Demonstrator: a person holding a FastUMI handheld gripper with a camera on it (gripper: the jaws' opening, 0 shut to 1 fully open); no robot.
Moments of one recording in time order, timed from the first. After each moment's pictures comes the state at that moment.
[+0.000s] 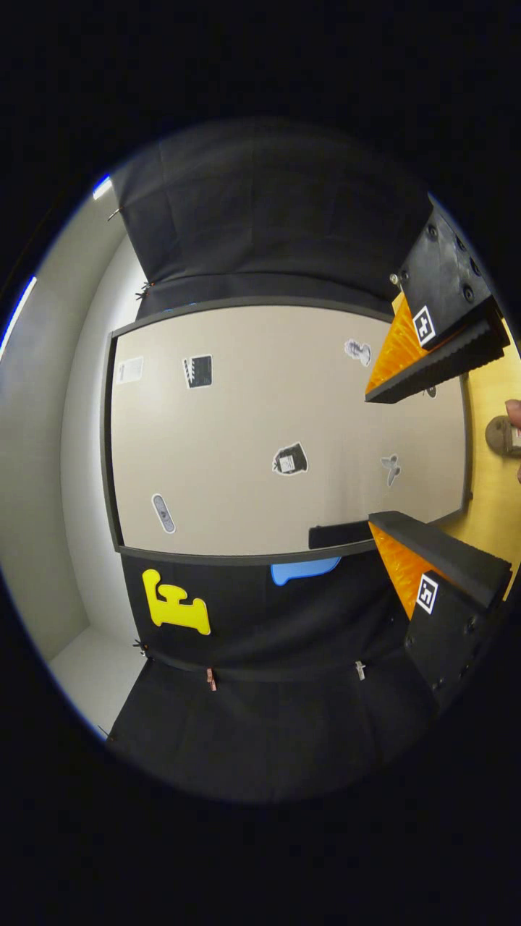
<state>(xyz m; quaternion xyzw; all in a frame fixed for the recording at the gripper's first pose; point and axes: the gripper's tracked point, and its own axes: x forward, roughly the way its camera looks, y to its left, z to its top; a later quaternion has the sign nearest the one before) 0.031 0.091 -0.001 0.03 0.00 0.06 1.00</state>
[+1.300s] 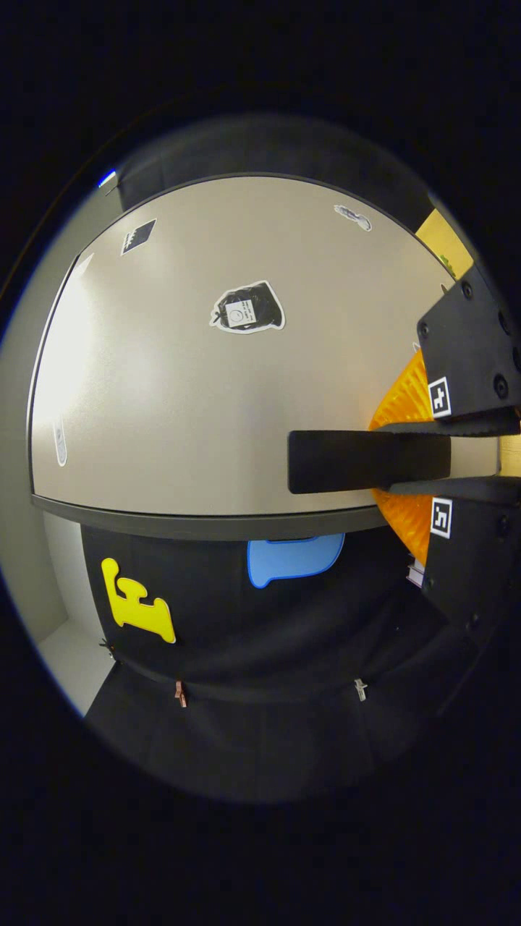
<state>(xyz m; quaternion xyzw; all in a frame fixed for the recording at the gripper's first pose) 0.174 0.189 -0.056 0.01 0.02 0.05 1.00</state>
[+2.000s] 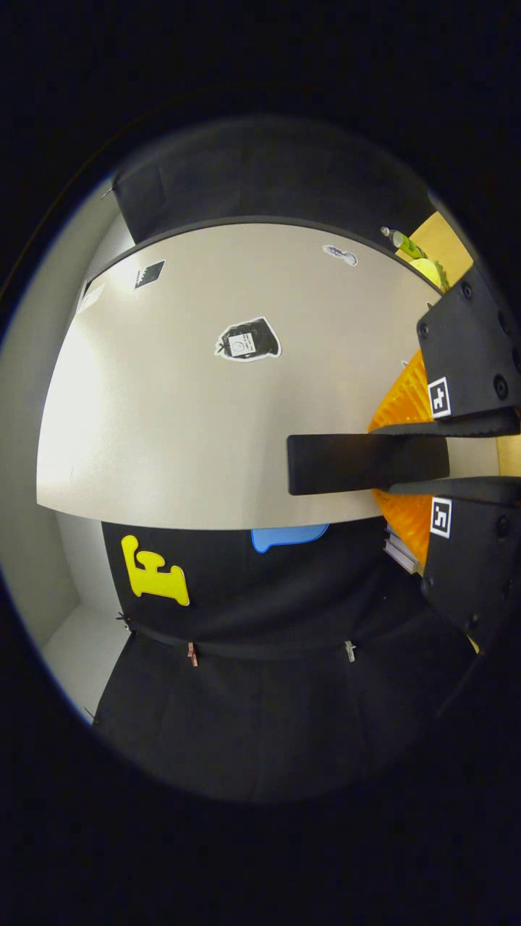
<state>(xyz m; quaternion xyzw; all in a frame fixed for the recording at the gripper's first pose) 0.068 0.164 -0.040 0.03 0.01 0.11 0.99</state>
